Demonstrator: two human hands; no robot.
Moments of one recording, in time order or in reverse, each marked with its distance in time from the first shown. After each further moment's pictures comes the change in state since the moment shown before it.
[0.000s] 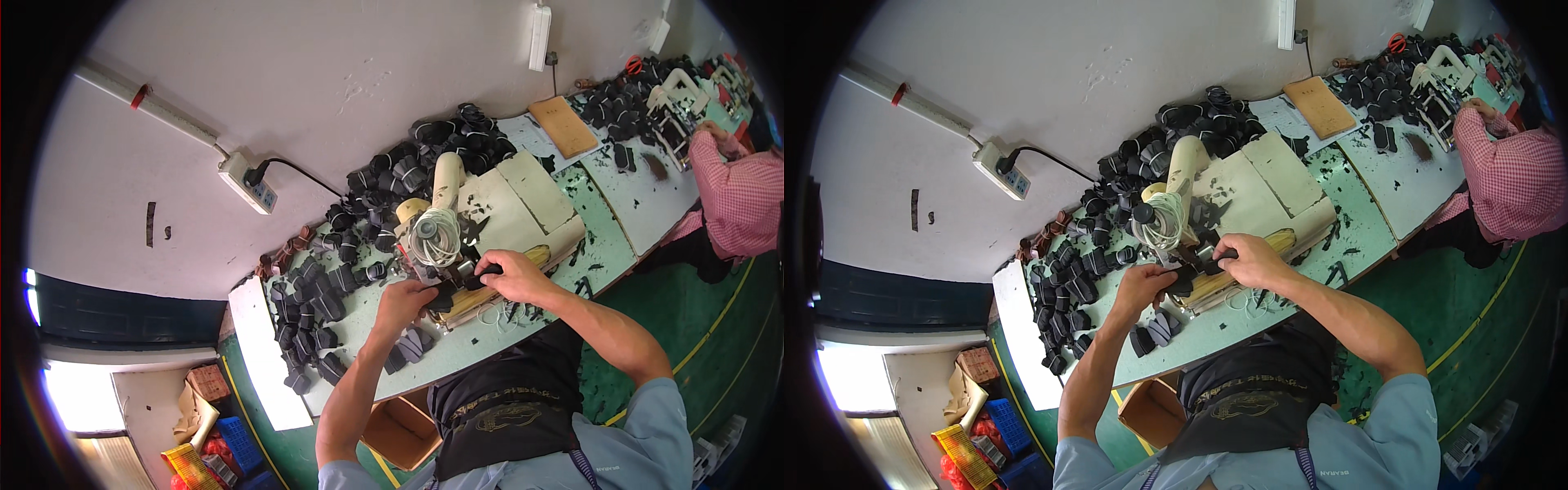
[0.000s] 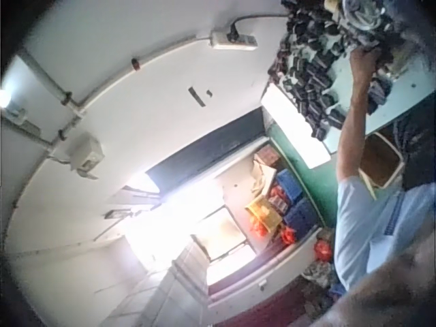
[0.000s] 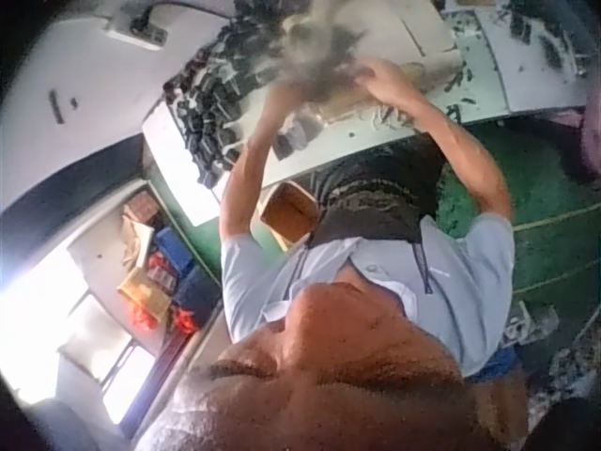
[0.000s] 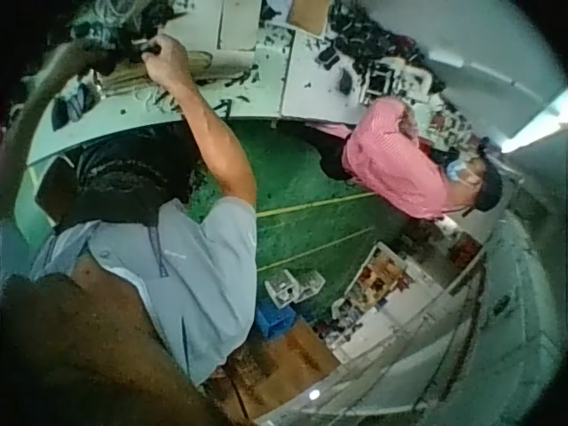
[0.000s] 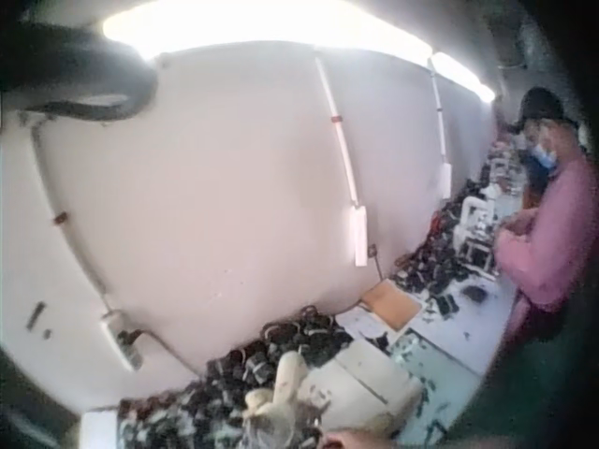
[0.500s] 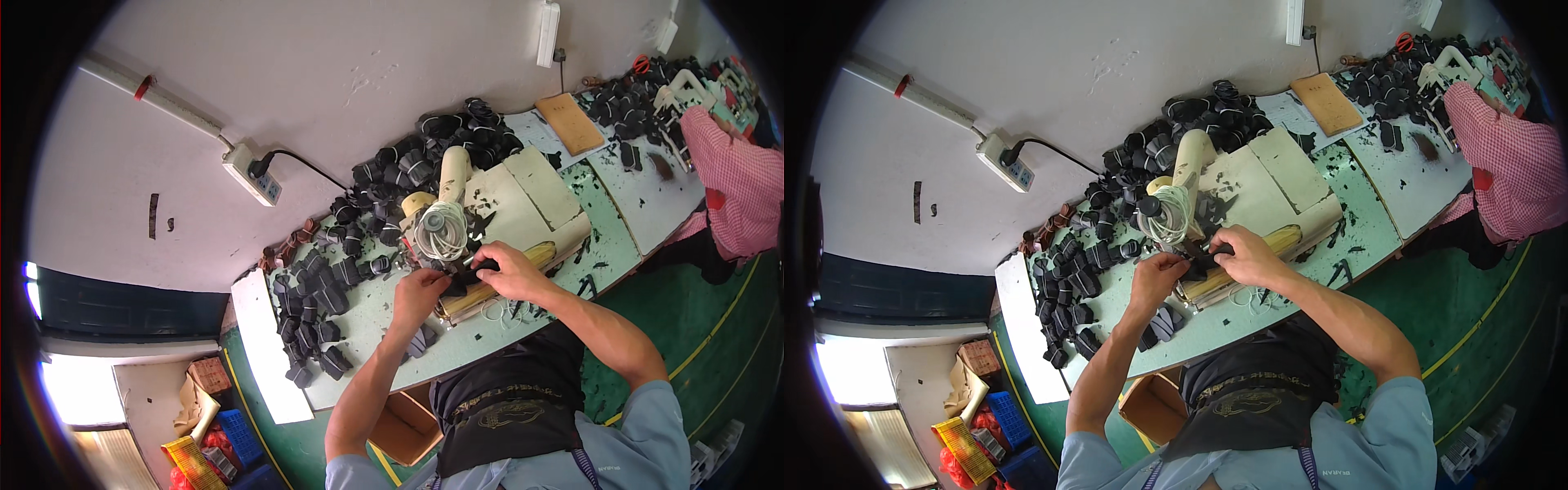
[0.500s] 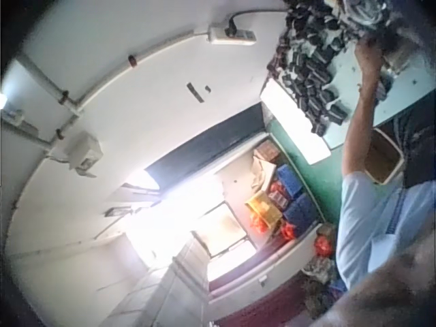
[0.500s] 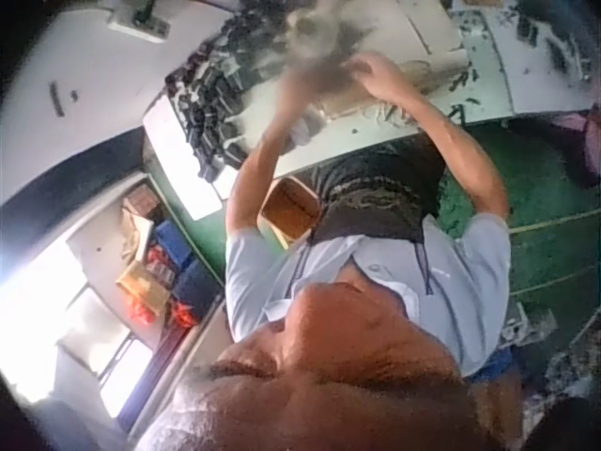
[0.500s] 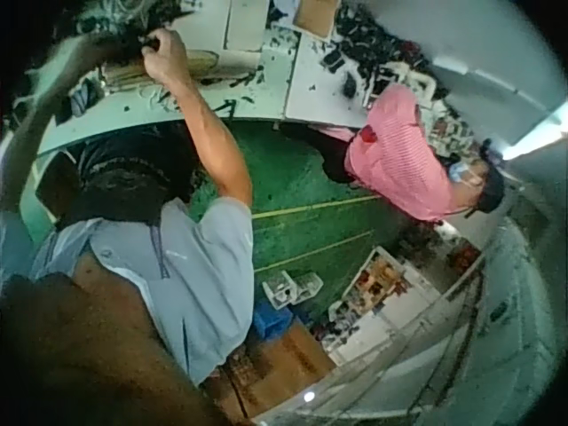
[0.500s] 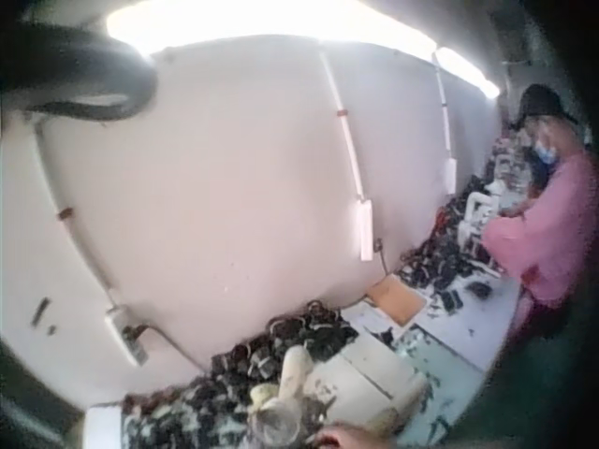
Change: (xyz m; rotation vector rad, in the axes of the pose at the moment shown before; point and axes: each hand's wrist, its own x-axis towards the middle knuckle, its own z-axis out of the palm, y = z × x) left_hand 0.010 -0.016 0.025 0.090 0.227 0.204; right_hand 0.004 -0.003 0.010 -0.012 0.017 -0.076
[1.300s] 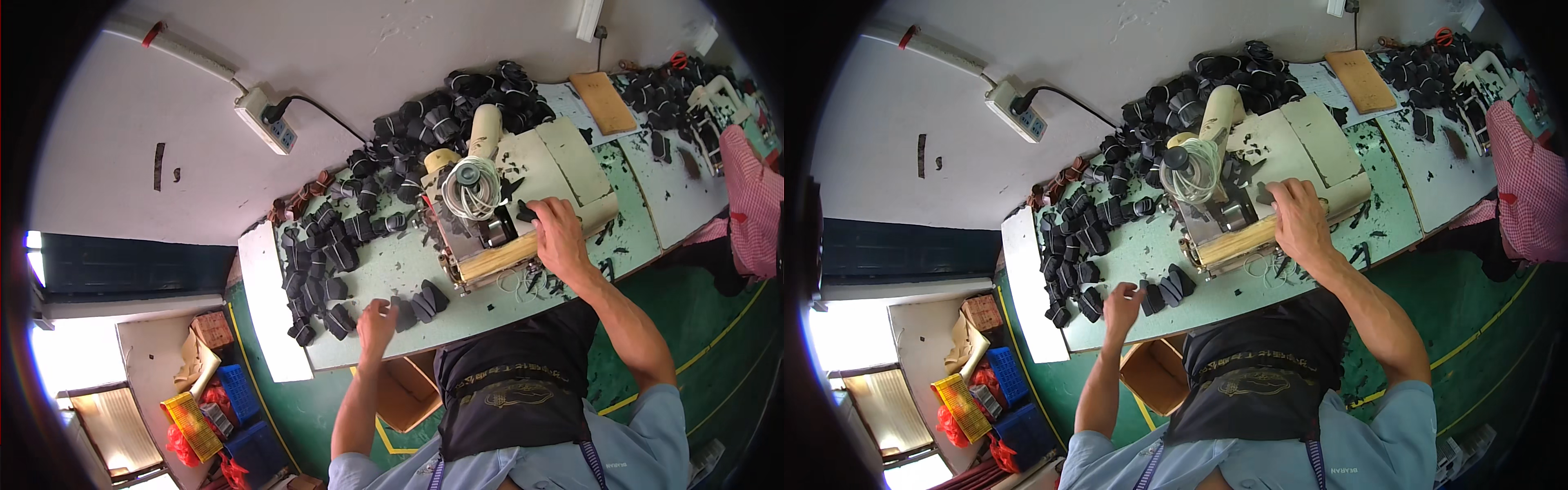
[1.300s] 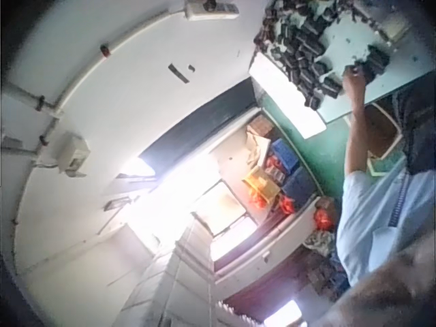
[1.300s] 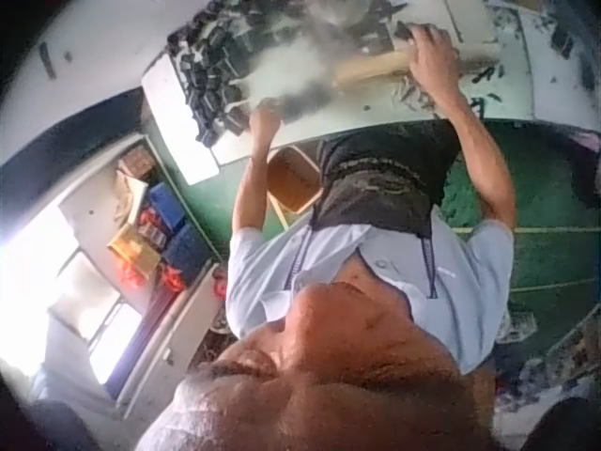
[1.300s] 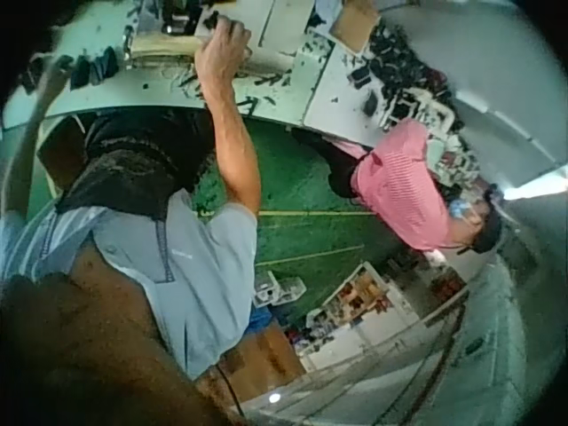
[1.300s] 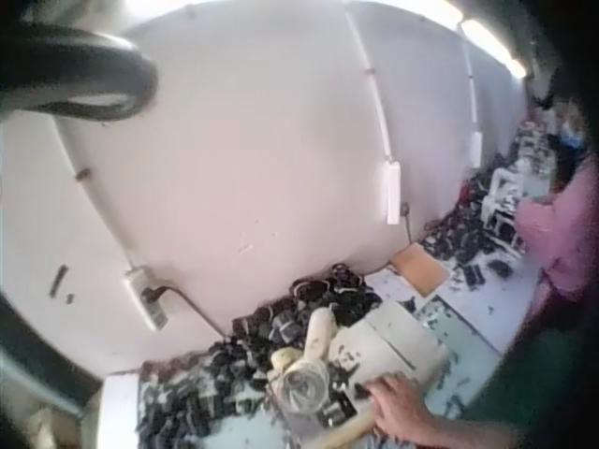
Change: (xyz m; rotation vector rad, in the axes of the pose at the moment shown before) left_hand -0.103 -0.154 -0.051 0.455 0.301 -0.237; right_hand -0.015 0.020 -0.017 -0.523 0.340 -0.229
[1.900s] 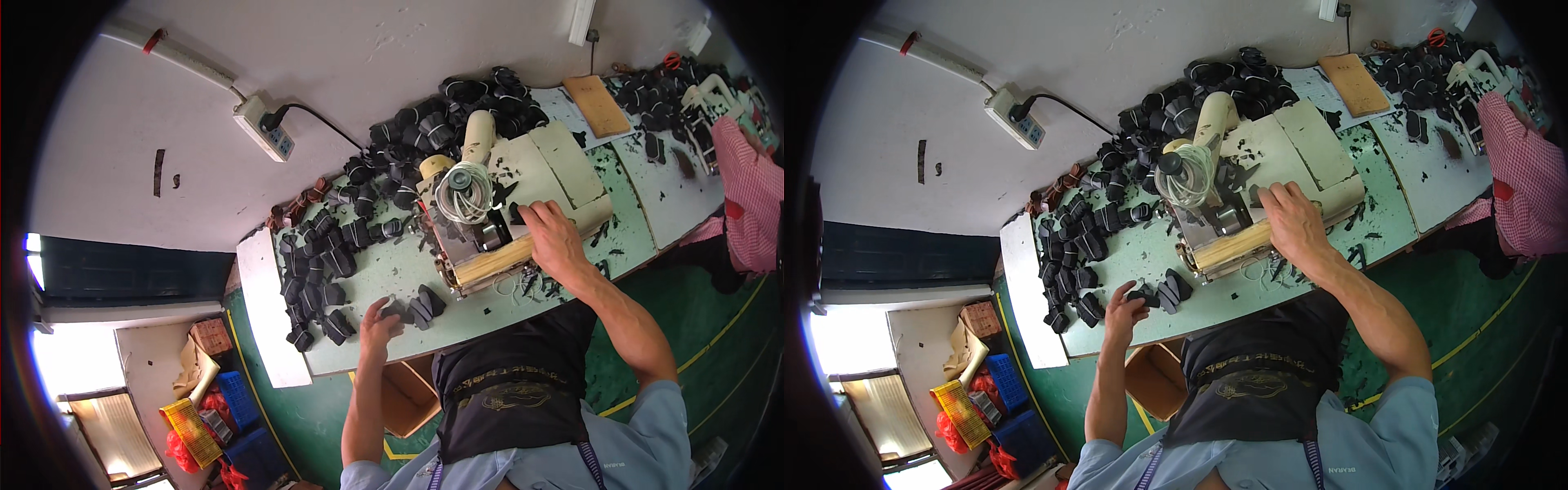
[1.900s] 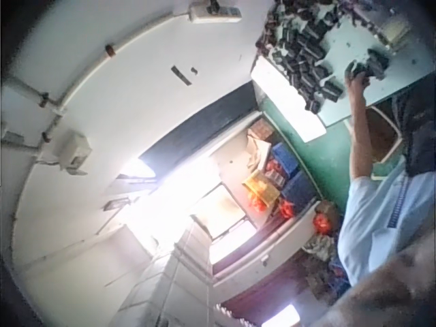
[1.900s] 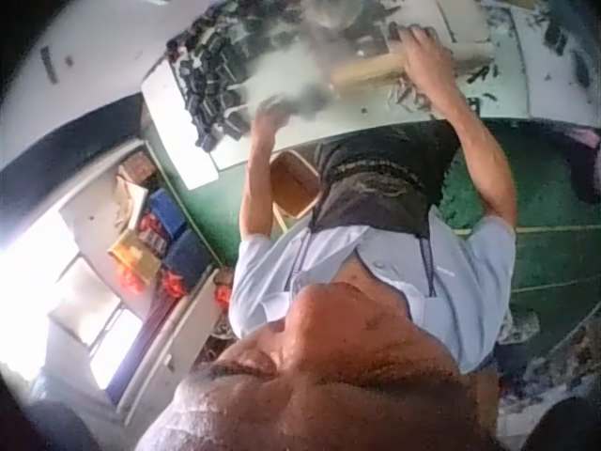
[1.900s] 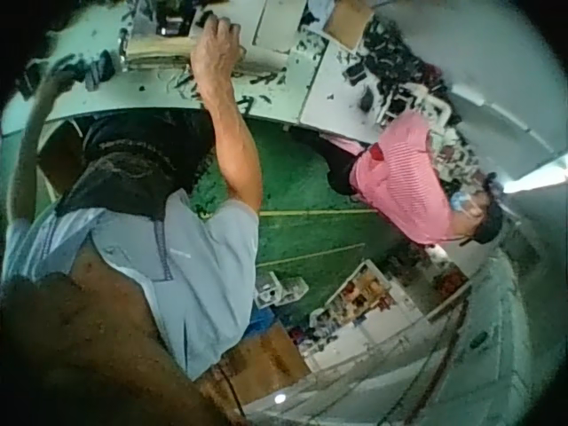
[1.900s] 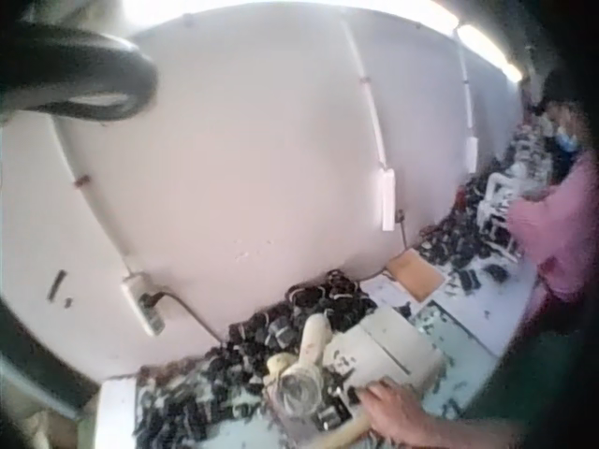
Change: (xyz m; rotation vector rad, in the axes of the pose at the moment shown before) left_hand -0.010 0.001 0.003 -0.898 -0.176 -0.275; right_hand 0.004 -0.003 -0.008 -0.179 -0.100 -0.104
